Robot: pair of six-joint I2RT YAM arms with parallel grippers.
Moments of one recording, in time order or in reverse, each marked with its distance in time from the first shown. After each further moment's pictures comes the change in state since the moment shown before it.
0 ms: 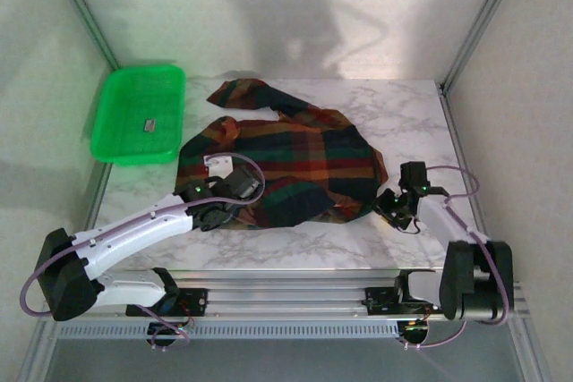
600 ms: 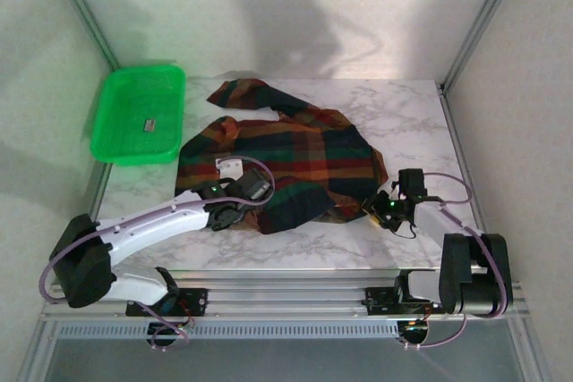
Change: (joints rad) left arm -0.004 0.121 -0.031 0.094 0.021 -0.008; right arm 0.000 0.076 -0.108 0.240 -0.158 0.053
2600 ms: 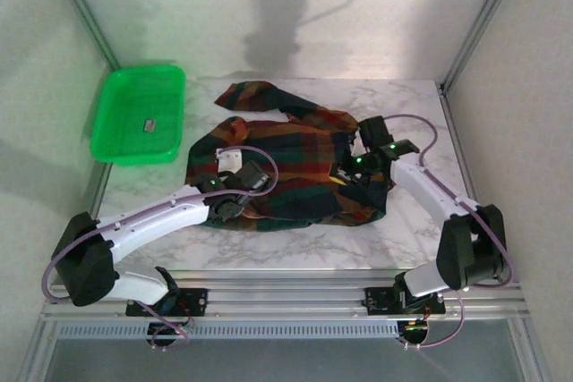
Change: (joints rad) left arm 0.035 0.008 0.046 -0.019 -0.144 0.164; right arm 0.355 0.179 0.589 -0.346 -0.023 -0.008
